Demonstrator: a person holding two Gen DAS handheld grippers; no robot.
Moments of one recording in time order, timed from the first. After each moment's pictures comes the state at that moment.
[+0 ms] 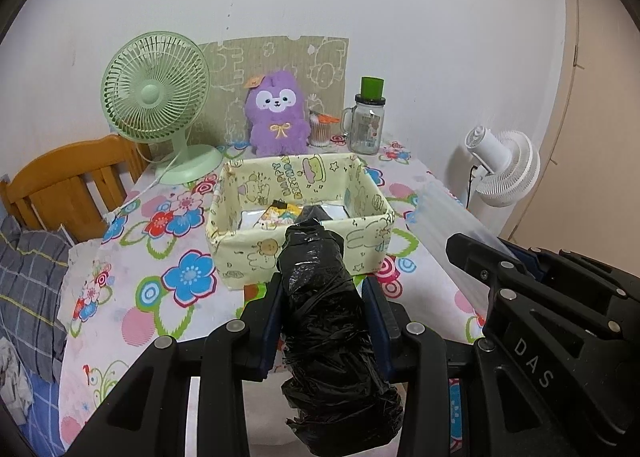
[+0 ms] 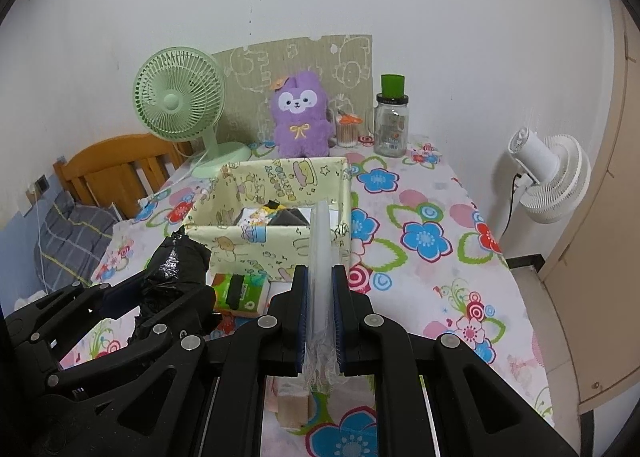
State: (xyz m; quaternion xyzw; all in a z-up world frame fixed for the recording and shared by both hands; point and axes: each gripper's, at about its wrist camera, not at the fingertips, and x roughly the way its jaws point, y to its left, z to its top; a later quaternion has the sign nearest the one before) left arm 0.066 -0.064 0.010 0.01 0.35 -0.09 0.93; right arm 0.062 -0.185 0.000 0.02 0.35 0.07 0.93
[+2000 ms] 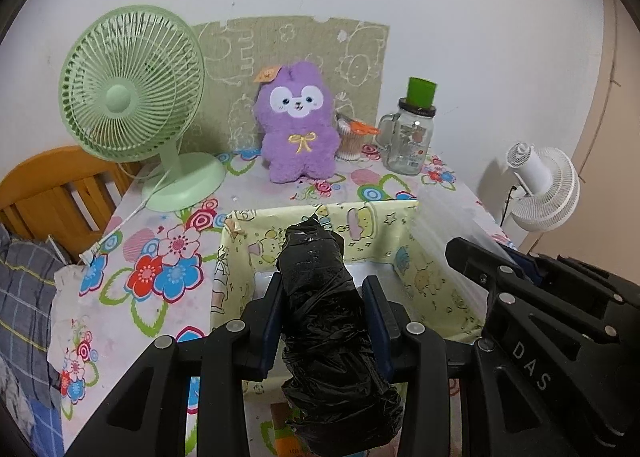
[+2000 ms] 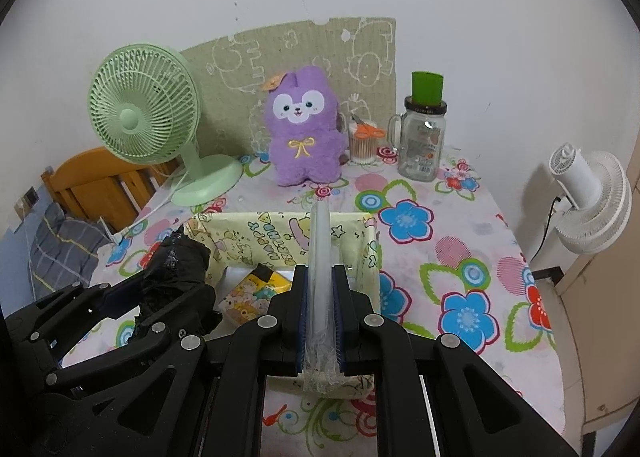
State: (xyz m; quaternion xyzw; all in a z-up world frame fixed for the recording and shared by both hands) left arm 0.215 -0.039 -0.005 0.00 0.37 -0.08 0.92; right arm 0.215 -0.164 -0.014 0.02 0.37 0.09 0.92
